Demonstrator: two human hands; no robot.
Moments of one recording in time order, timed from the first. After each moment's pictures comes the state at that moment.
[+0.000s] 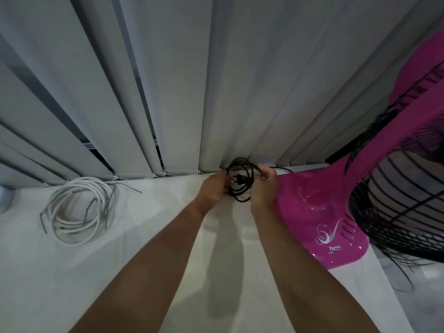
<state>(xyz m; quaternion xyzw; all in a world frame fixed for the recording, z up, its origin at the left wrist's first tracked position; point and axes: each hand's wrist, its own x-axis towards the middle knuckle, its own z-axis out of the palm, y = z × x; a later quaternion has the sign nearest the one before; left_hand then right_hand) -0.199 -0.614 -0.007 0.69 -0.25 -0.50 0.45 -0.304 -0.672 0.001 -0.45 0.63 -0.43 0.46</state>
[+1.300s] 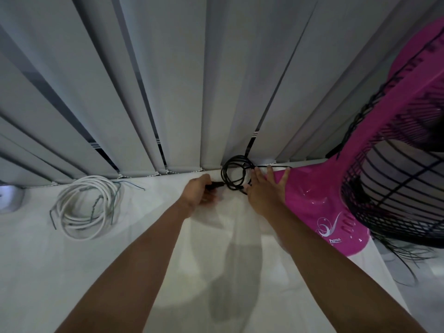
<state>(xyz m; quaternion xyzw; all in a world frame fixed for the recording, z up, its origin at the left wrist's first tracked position) -0.170 -0.571 0.002 0.67 -0.13 -0.56 0.46 -0.340 -0.672 -0.005 -0.86 0.47 0.19 -0.07</state>
